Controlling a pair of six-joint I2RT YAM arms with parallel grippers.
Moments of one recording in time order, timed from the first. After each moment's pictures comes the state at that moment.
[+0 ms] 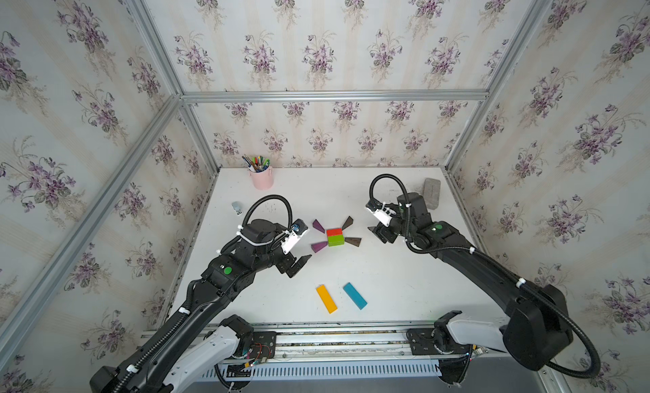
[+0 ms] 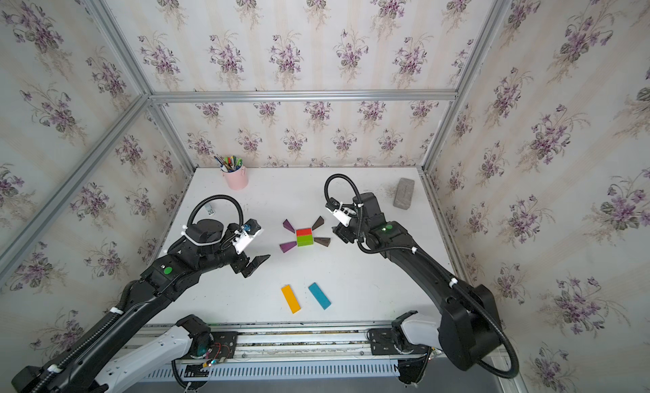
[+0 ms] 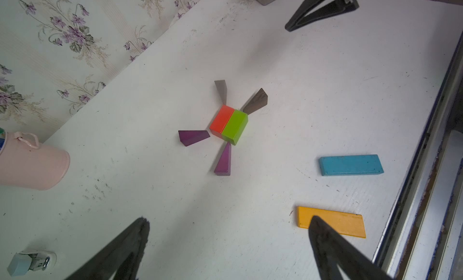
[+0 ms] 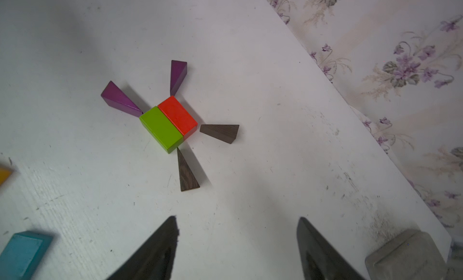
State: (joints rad) left arm -0.54 0.84 0.84 -0.62 0.16 0.34; right arm 0.52 1.23 0.90 -0.35 -0.12 -0.45
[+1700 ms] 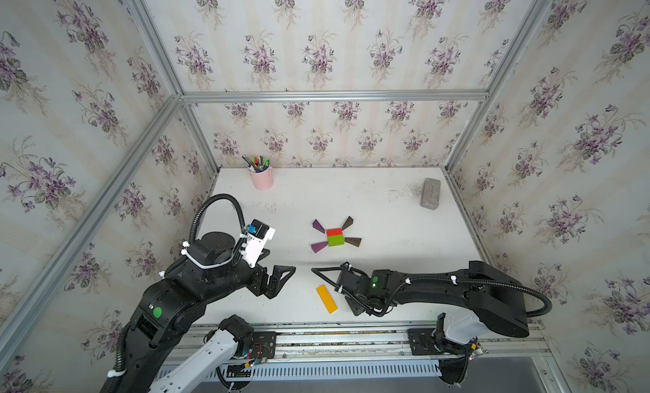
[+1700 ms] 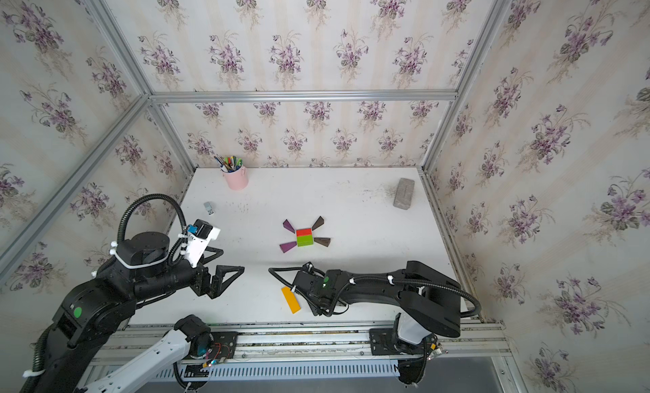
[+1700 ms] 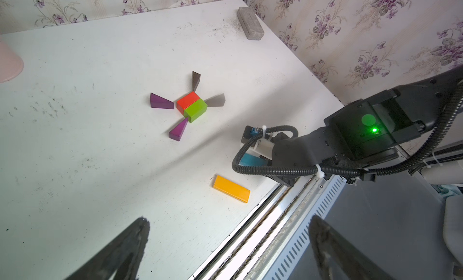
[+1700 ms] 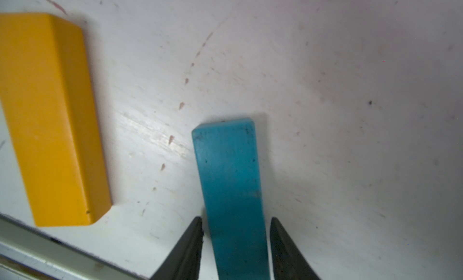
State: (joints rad) left arm -0.54 0.67 1.20 -1.15 0.26 -0.14; right arm 1.24 1.55 0.80 -0.63 0.16 0.67
